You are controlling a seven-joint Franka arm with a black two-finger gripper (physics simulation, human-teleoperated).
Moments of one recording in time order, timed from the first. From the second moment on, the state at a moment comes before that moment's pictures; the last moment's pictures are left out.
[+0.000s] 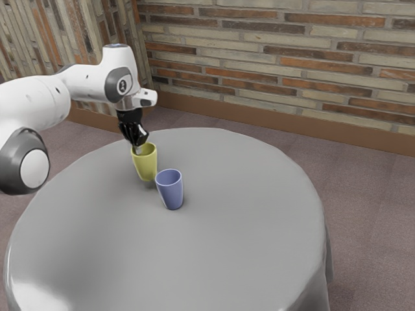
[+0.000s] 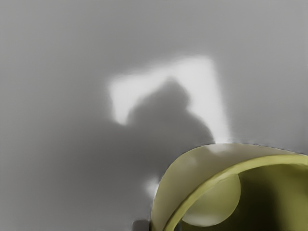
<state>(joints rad) 0.20 0.75 0.00 -1.14 0.02 1.82 0.45</state>
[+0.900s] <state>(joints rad) 0.19 0.55 -0.01 -1.23 0.02 1.79 0.45</state>
